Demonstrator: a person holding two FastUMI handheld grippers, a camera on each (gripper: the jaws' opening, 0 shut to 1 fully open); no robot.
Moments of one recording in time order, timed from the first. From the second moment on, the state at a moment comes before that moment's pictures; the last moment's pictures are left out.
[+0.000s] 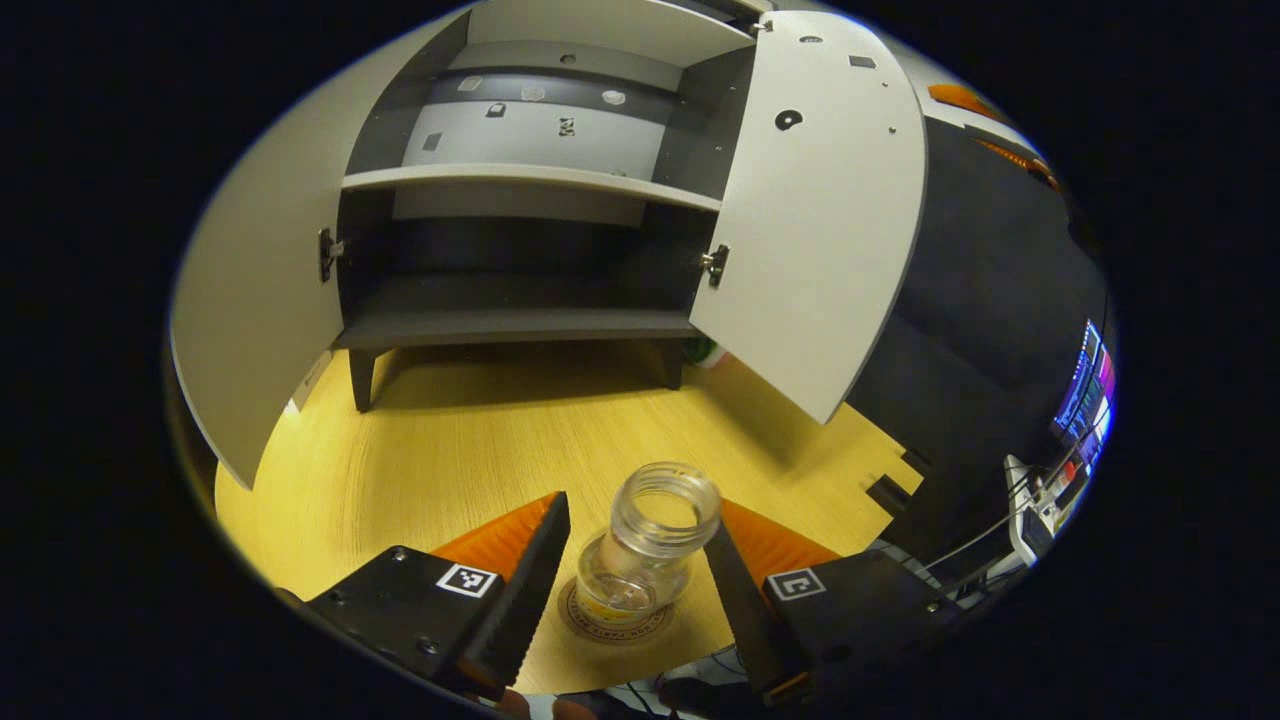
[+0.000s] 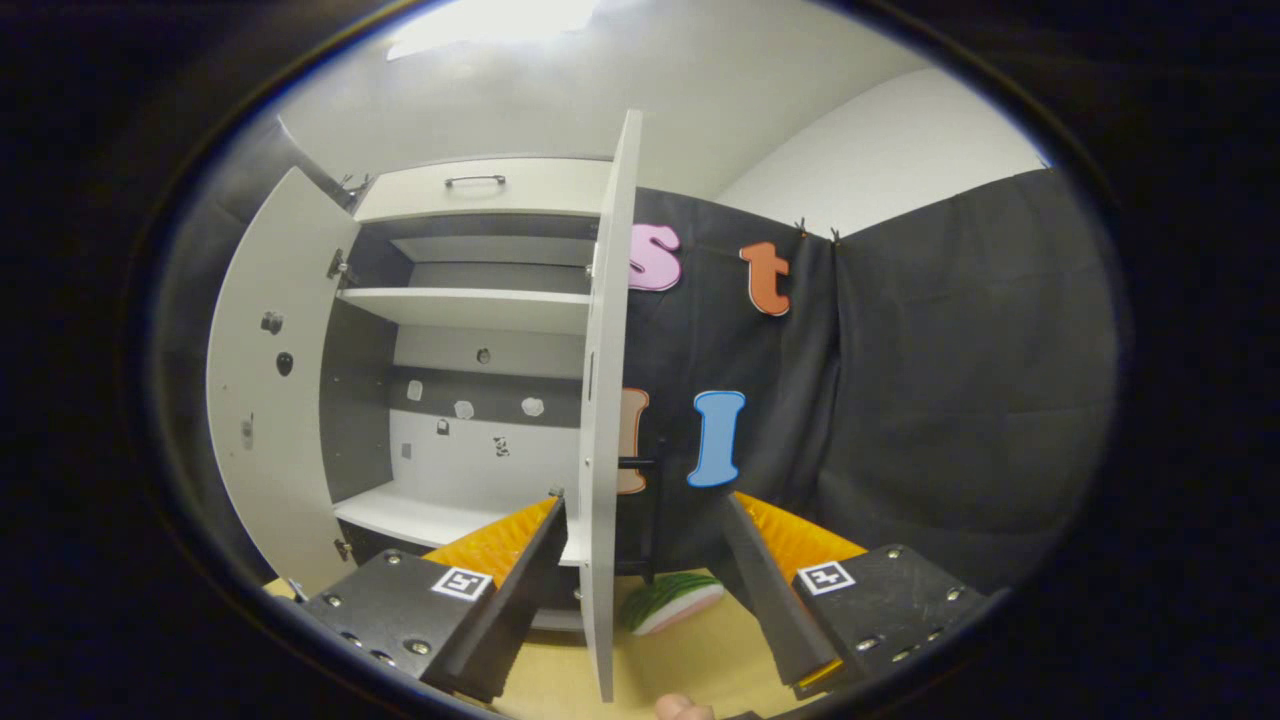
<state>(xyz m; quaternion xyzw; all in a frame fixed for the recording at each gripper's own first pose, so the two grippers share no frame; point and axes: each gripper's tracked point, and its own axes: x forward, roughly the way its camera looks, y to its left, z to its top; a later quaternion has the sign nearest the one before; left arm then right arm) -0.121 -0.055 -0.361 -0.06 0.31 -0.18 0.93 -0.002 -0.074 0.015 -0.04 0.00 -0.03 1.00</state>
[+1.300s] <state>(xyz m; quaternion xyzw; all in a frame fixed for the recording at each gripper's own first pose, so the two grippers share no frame) -0.056 0.043 -0.076 -0.04 0.05 -0.02 1.00 0.036 -0.108 -0.010 -0.04 0.02 -0.06 1.00</state>
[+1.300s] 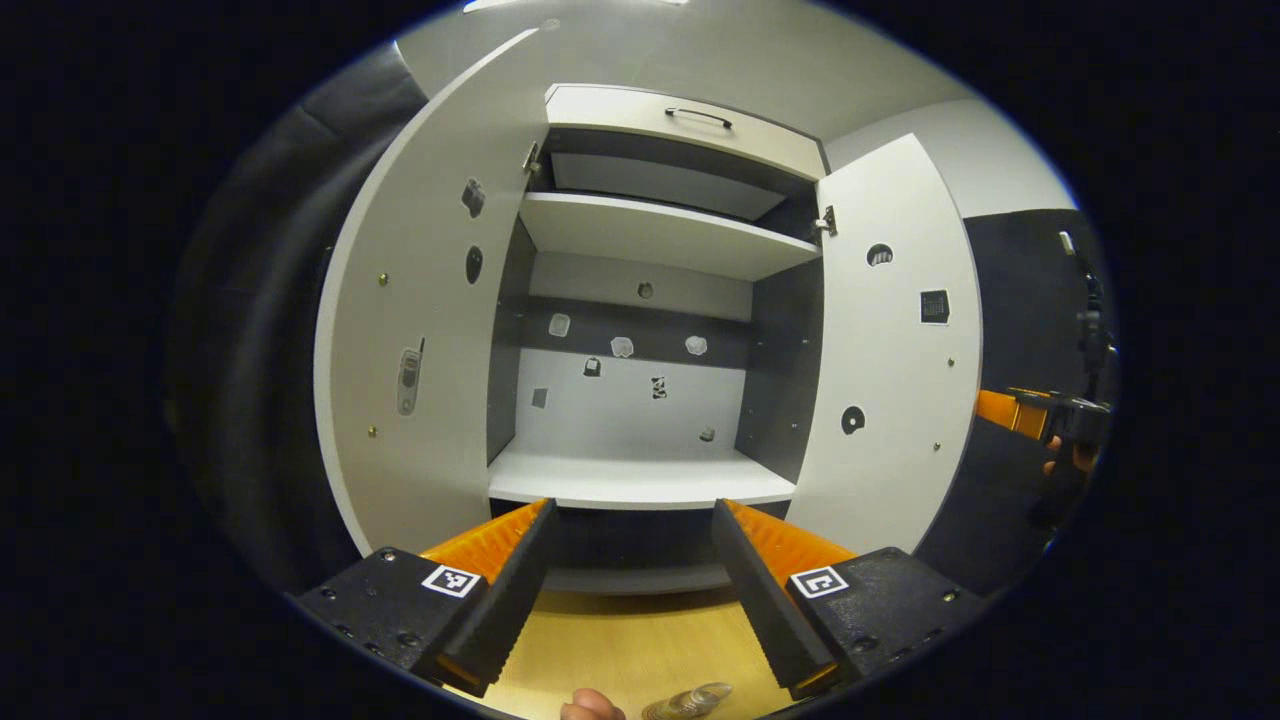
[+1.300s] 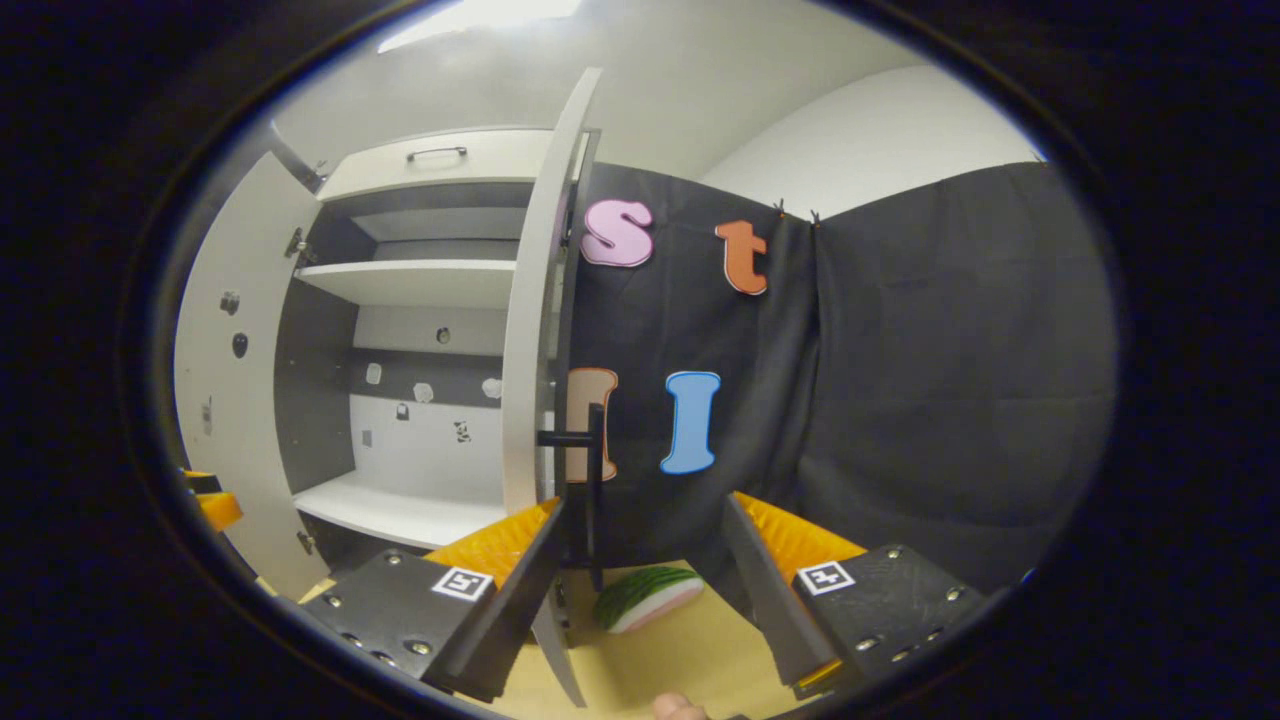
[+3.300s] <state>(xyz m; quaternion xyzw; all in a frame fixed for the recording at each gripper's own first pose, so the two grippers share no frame) -0.130 0.232 -0.052 -0.01 0.02 0.21 0.98 0.055 0.107 -0.034 -0.03 0.04 0.17 0.98</state>
